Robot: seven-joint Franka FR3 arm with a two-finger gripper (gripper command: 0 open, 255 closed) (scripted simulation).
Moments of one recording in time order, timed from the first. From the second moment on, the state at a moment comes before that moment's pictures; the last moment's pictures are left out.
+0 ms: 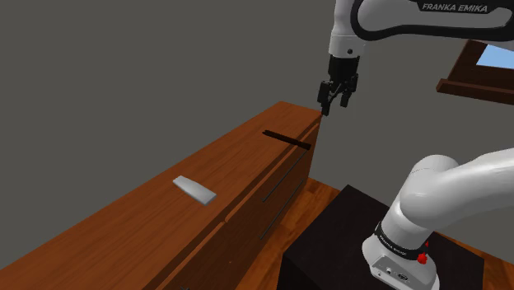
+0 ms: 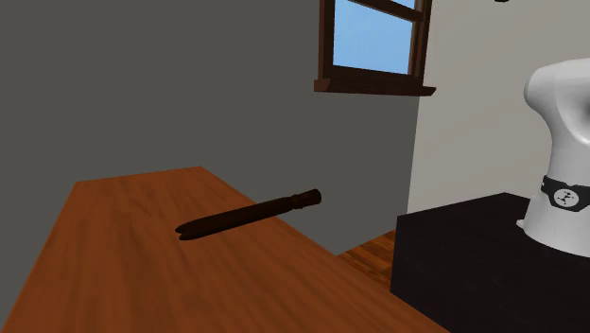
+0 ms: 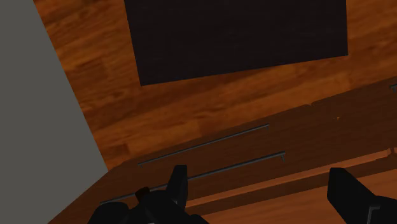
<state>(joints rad) 0.02 -0.75 0.02 -2.29 -0.05 1.50 0.17</state>
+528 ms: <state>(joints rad) 0.01 -0.63 -0.06 -2.33 -0.09 1.67 0.06</state>
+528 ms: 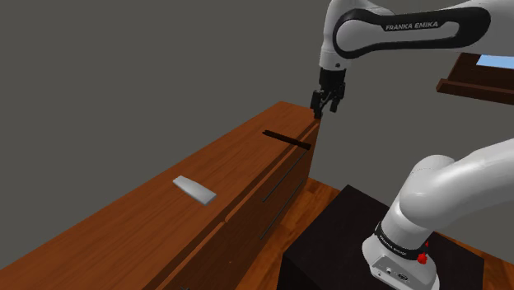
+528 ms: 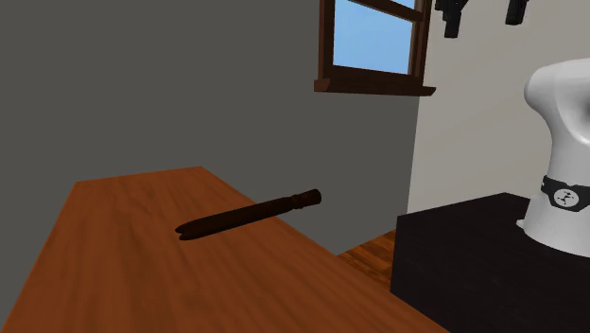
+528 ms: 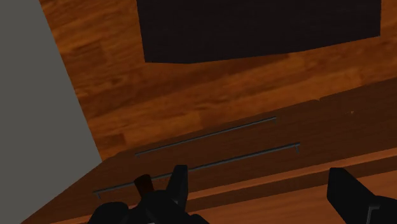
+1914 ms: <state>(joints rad) -0.02 0.07 -0.28 -2.08 -0.01 2.14 -0.38</state>
